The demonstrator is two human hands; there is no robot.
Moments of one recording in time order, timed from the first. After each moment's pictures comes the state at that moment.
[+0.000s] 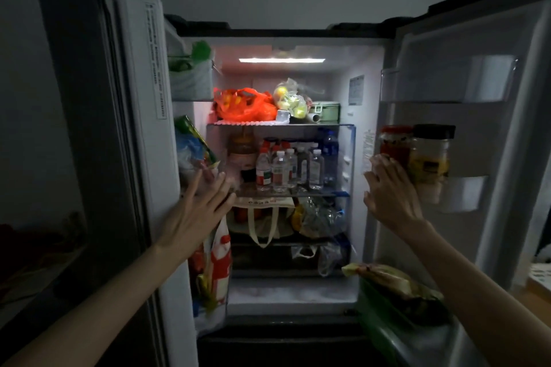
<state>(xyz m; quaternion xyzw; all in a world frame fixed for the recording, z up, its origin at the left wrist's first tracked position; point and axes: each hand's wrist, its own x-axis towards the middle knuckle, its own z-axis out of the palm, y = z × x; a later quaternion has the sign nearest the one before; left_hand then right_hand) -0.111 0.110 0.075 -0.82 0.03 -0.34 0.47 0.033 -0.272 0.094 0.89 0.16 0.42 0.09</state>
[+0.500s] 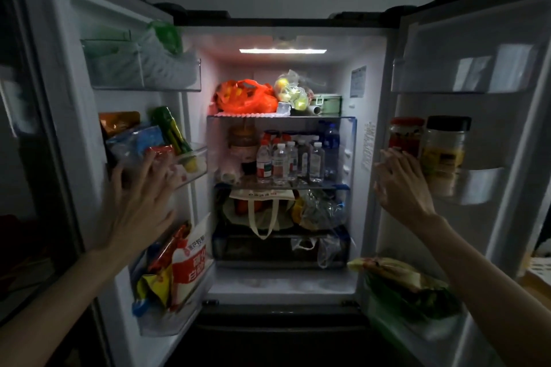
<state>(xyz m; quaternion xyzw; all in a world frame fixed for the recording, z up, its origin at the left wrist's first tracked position) -0.158 0.163 0.083 -0.86 -0.03 -0.43 0.28 0.031 -0.295 0.091 0.87 0.19 0.45 0.03</state>
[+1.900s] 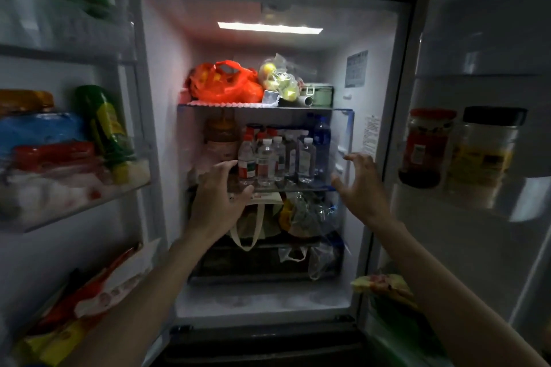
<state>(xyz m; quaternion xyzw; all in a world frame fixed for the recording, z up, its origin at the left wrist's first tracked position) 0.014 0.080 0.054 -0.87 0.05 -0.41 -0.28 0.087 -0.201 0.075 0.87 0.16 0.35 -0.30</state>
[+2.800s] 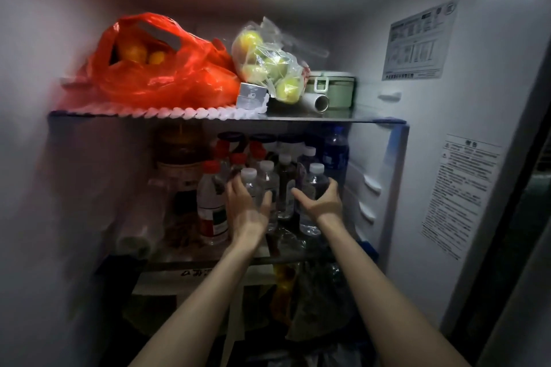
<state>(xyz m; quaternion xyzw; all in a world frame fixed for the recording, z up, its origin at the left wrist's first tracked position) 0.401 0.043 0.027 -0.82 -0.11 -0.36 -0.43 0.446 -0.106 0.034 0.81 -0.01 0.16 -0.56</state>
